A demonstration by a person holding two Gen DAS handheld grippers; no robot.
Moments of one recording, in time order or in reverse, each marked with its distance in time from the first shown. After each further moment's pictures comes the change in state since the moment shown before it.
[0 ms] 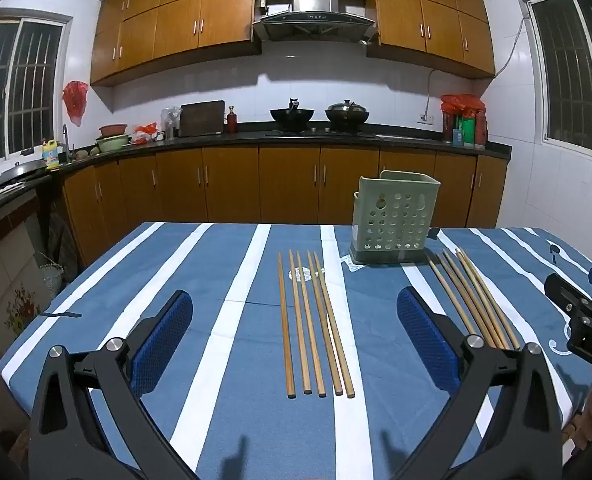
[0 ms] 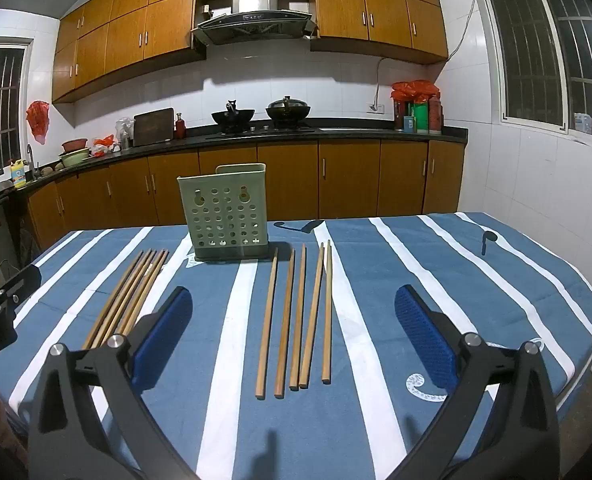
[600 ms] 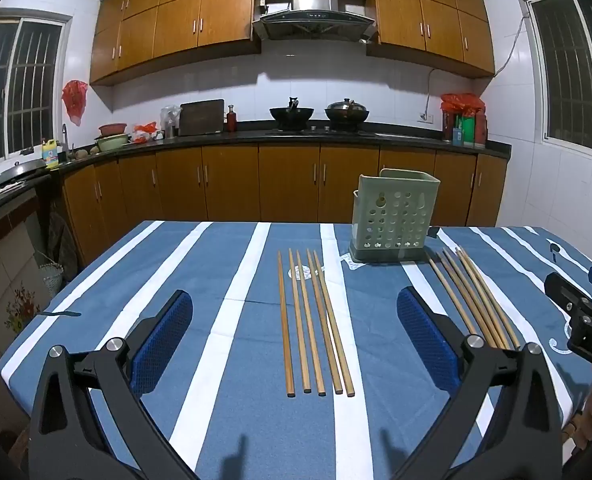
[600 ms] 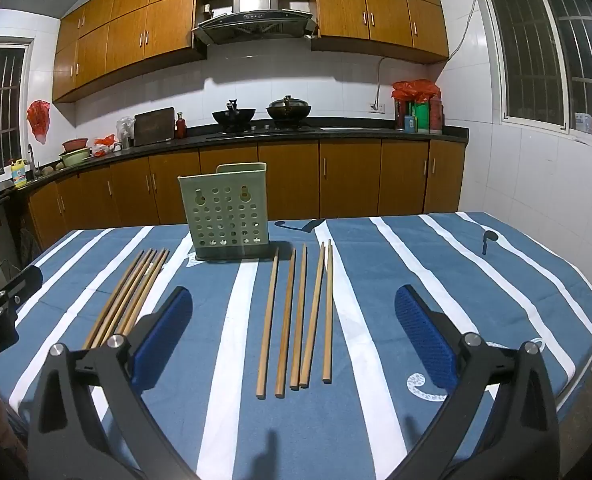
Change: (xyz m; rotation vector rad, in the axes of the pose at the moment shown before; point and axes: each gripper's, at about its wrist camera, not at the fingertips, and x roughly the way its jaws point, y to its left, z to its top) left arm 0.000 0.000 0.000 0.004 0.001 0.001; right arm 0.001 0.001 0.000 -0.001 0.001 -0.001
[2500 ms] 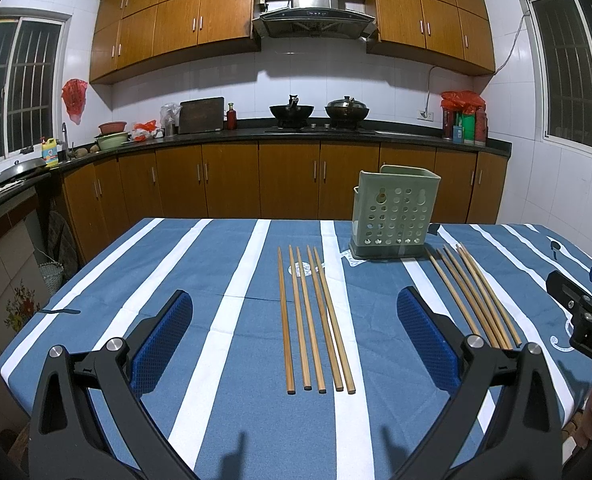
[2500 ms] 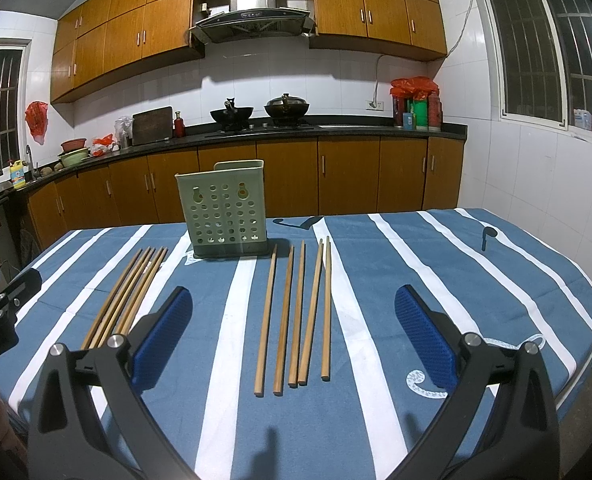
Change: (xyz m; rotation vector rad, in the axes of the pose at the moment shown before) left arm 0.000 0.000 0.000 0.000 0.006 0.001; right arm 0.002 -0.001 -0.001 0.003 0.004 0.001
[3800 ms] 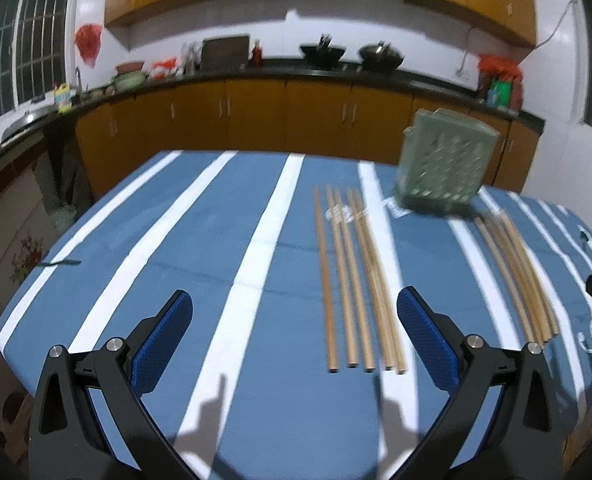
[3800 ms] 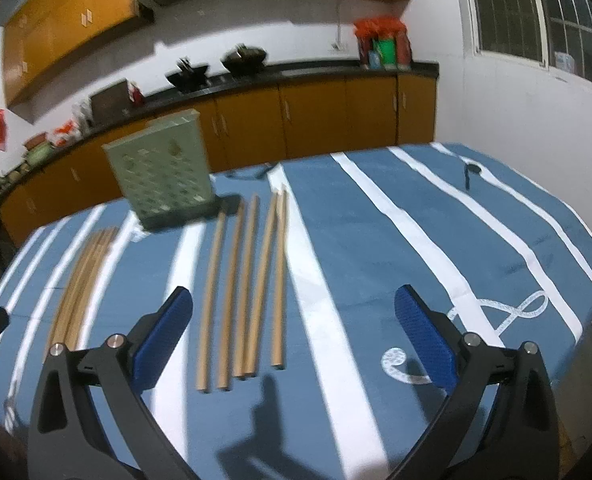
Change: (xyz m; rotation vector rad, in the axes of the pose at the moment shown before) left arm 0.049 0.037 -0.012 -0.078 0.254 0.075; right arm 0.058 -0.039 -0.006 0.115 0.227 -0.092
